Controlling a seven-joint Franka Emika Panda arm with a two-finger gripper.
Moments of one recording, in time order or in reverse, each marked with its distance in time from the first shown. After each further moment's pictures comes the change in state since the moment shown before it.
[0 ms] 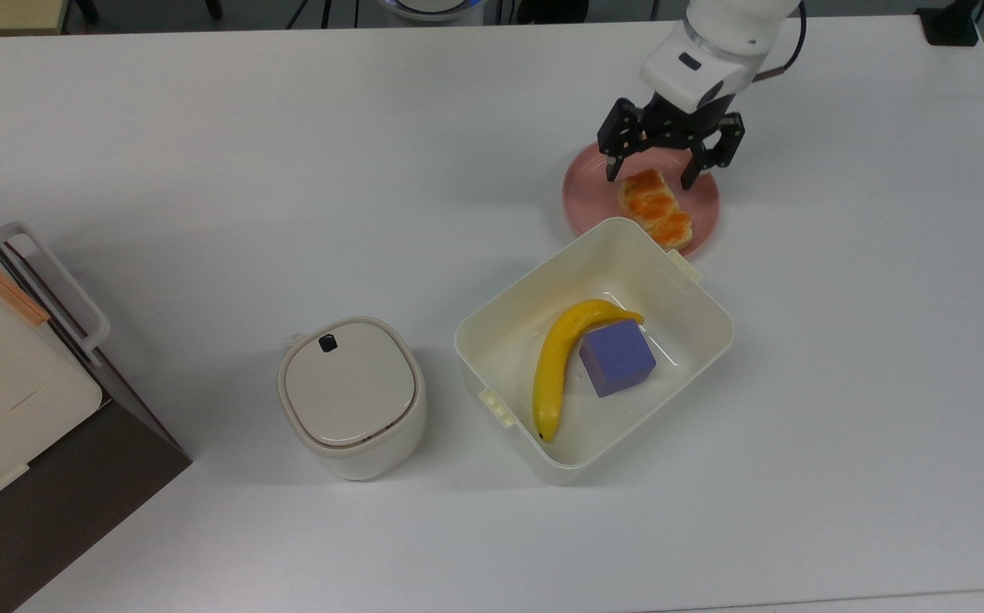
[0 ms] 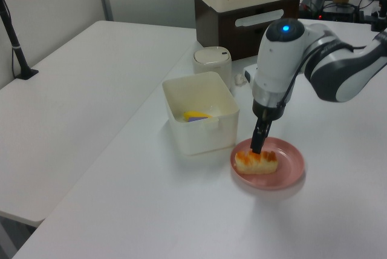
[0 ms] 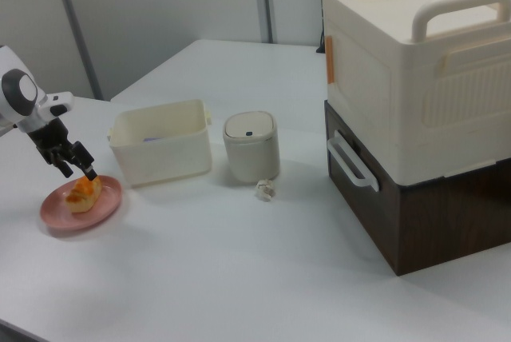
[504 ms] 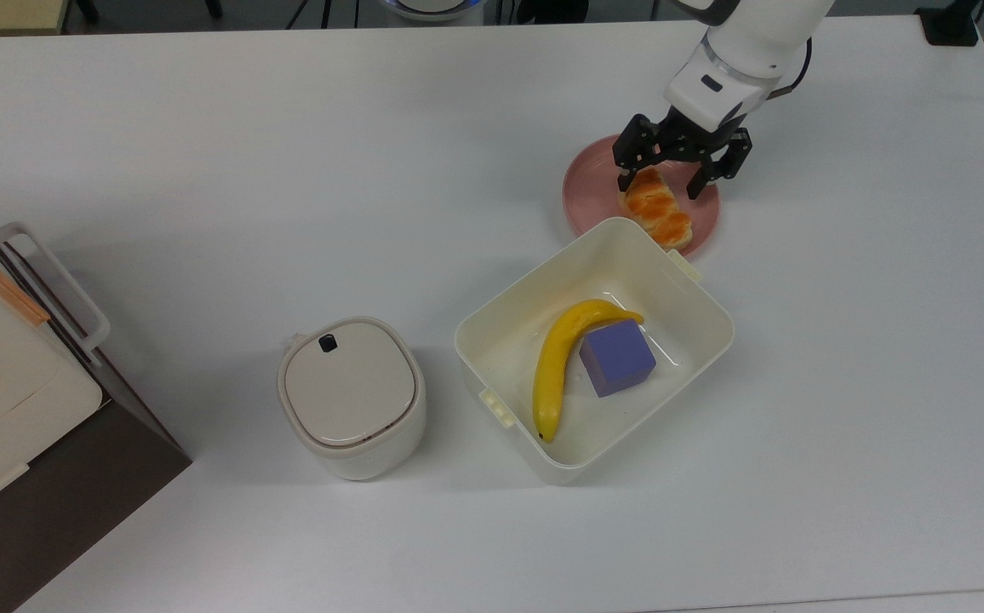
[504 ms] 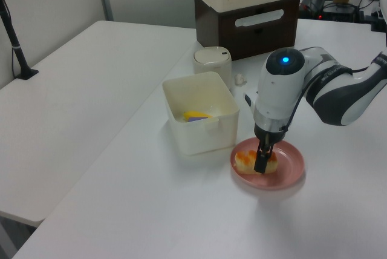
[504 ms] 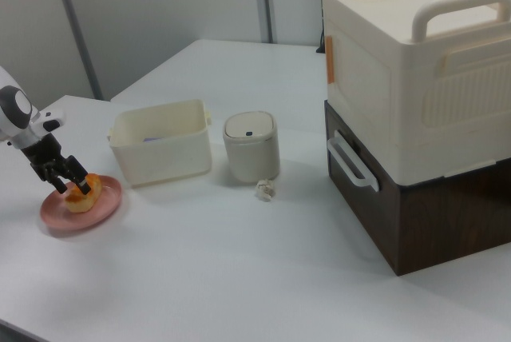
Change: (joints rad) arm 0.006 0.069 0.050 0.001 -0.067 0.004 0.050
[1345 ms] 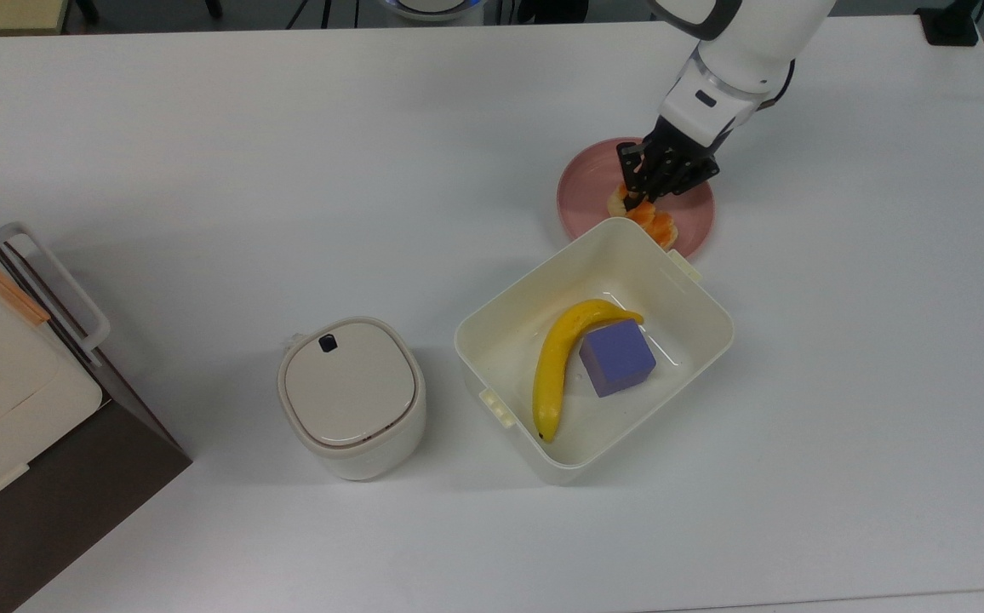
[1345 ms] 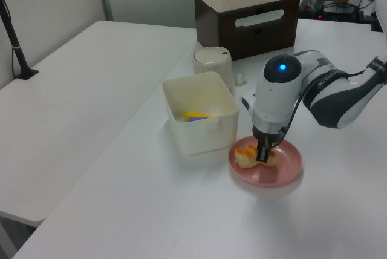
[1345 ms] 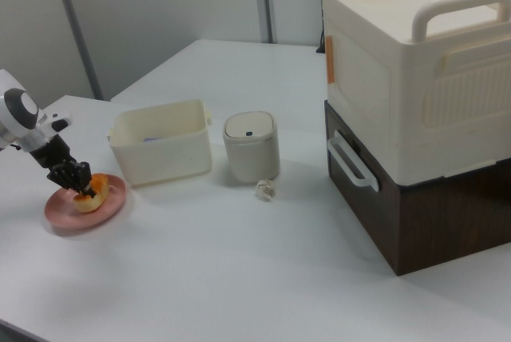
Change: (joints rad) arm -0.018 0.020 -0.001 0.005 -0.077 -0.021 -0.076
